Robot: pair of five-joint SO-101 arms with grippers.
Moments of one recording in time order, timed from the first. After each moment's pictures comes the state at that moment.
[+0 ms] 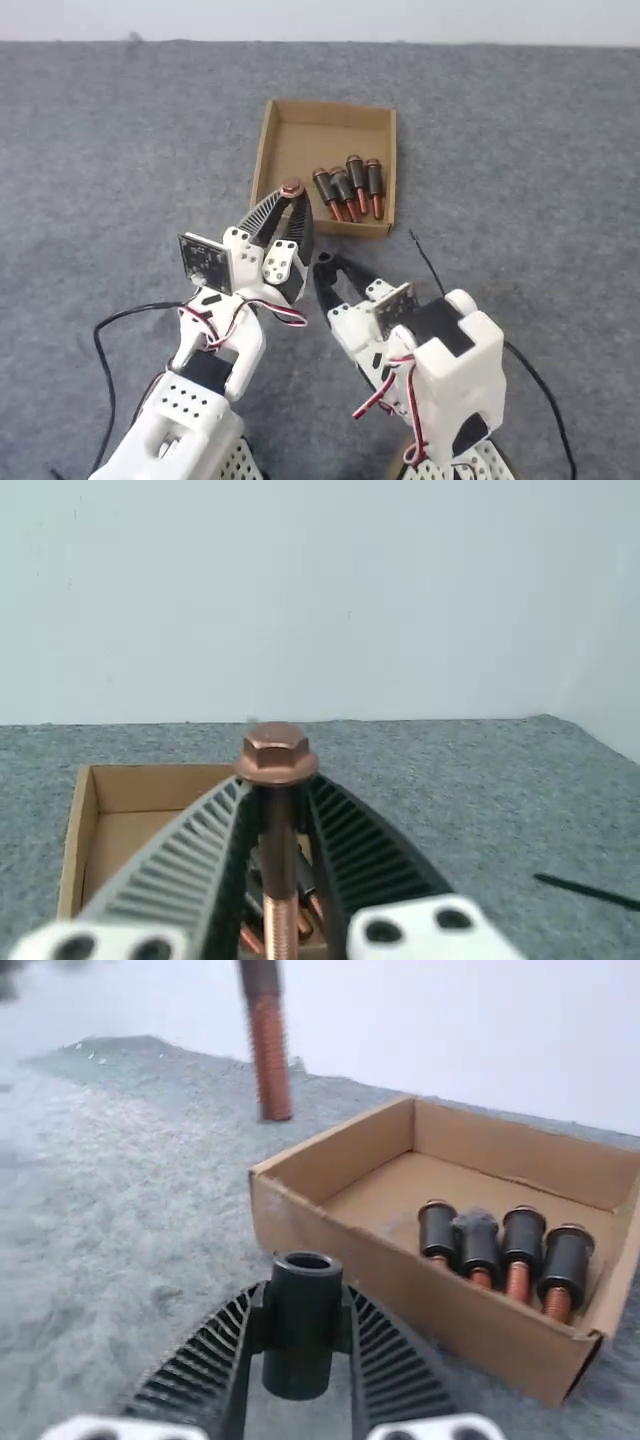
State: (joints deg) left arm 17.7 -66.1 93.8 -13.8 16.7; right arm -38.2 23.4 89.6 -95.1 -0.8
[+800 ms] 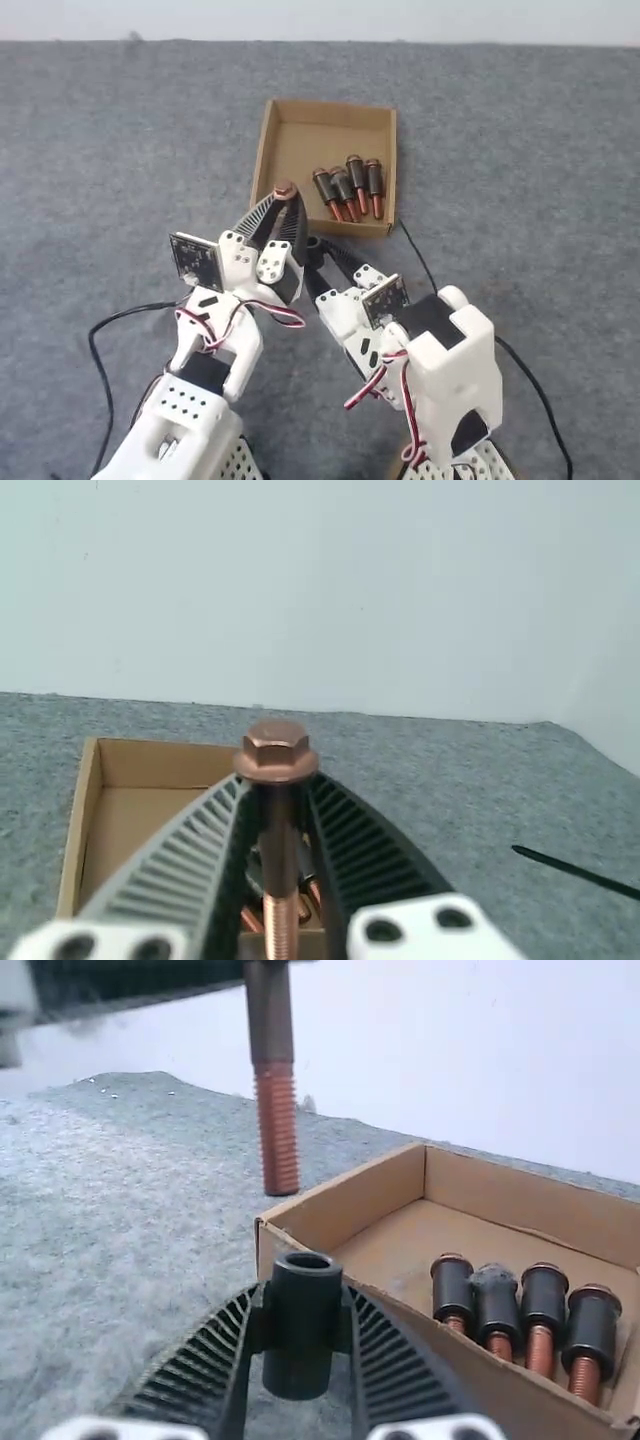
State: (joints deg) left arm 16.2 -66.4 95.2 -12.7 20.5; right arm -38.3 25.8 81.7 -95.6 -0.3
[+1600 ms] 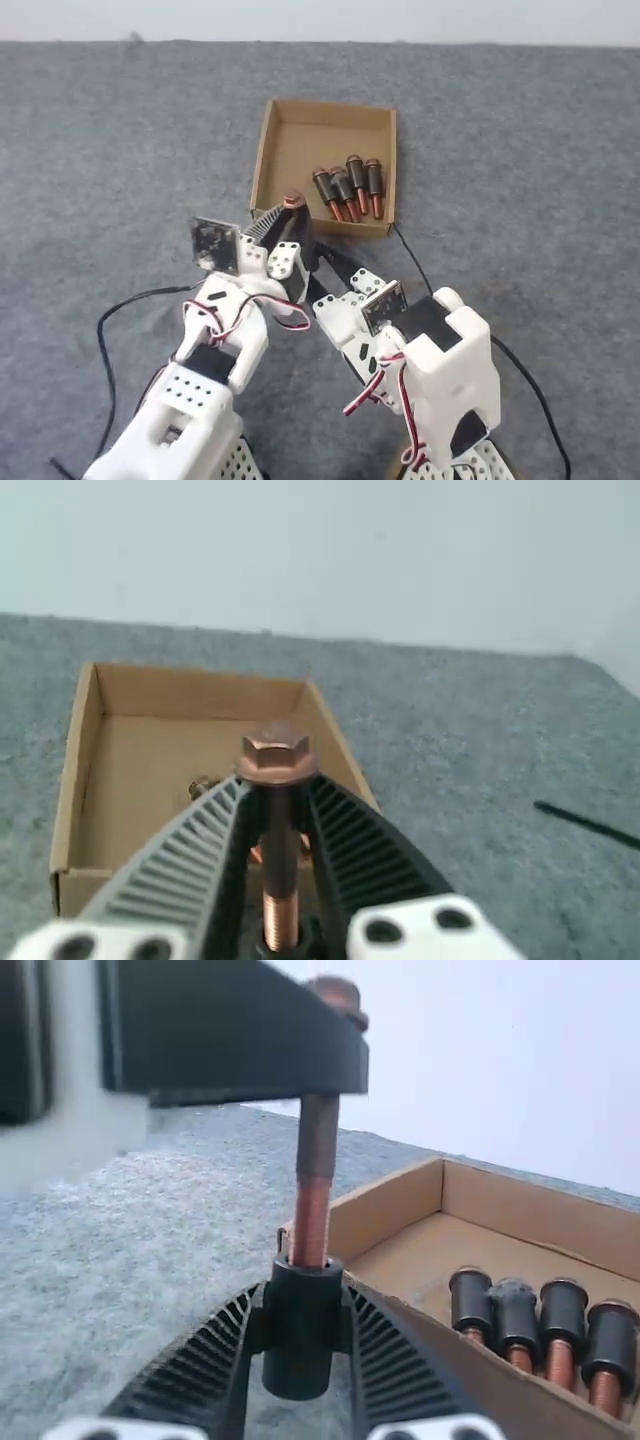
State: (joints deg) left arm 17.6 -57.6 91.3 -7.4 20.4; right arm -40.1 25.8 82.7 -97.8 -0.3
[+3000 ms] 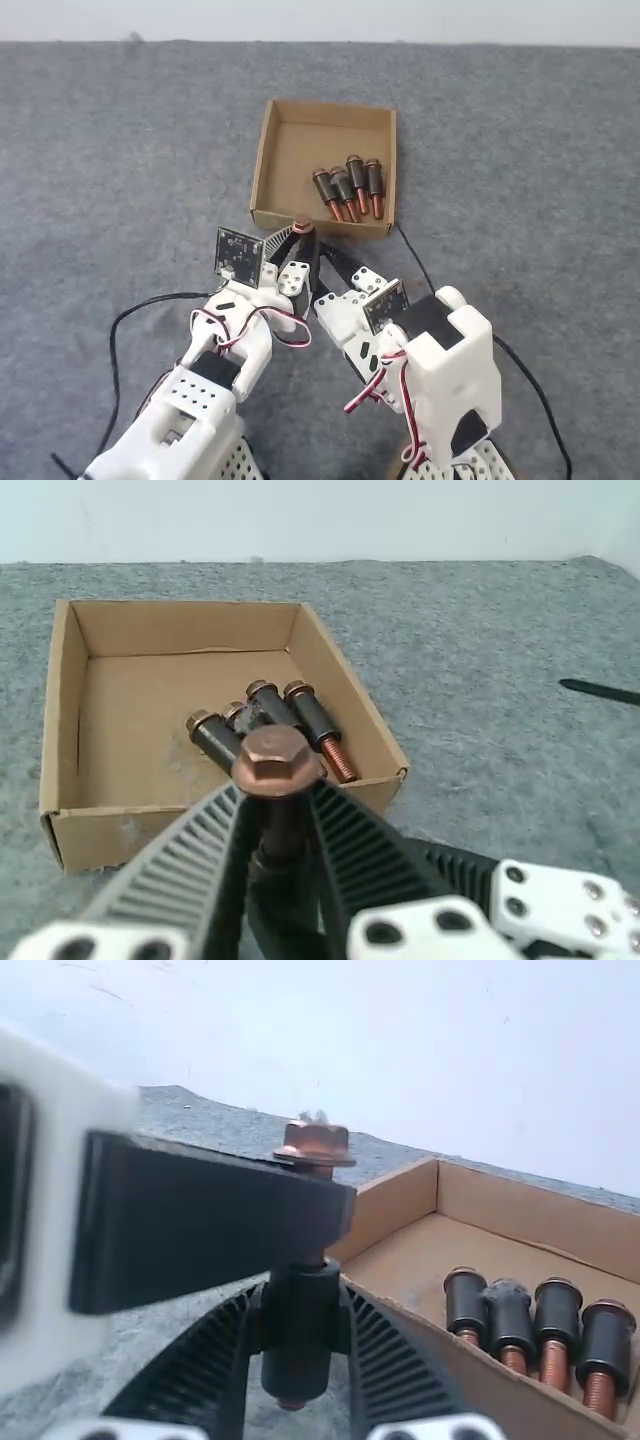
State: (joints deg) left arm 18.6 -56.6 96.1 -7.4 15.1; right arm -38.8 25.8 82.6 -97.8 -0.2
